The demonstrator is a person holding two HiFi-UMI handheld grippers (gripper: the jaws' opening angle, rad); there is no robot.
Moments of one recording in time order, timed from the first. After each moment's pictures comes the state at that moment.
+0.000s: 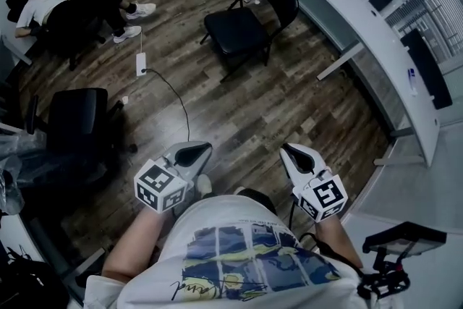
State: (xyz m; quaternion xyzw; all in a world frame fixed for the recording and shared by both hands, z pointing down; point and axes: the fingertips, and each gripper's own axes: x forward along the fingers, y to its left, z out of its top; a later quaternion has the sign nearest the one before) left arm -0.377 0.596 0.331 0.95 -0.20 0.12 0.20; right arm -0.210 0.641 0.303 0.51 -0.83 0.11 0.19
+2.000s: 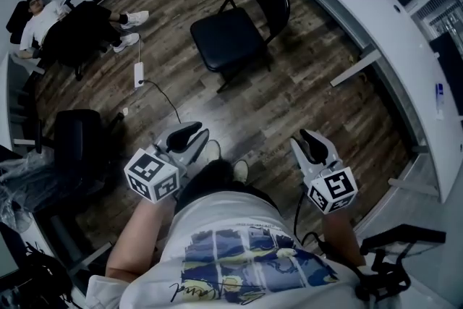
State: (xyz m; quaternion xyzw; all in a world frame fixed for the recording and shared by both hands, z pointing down) left arm -0.142 0.401 0.324 0.93 -0.27 0.14 0.20; right arm 0.071 0.462 0.343 0.52 -0.83 0.16 0.13
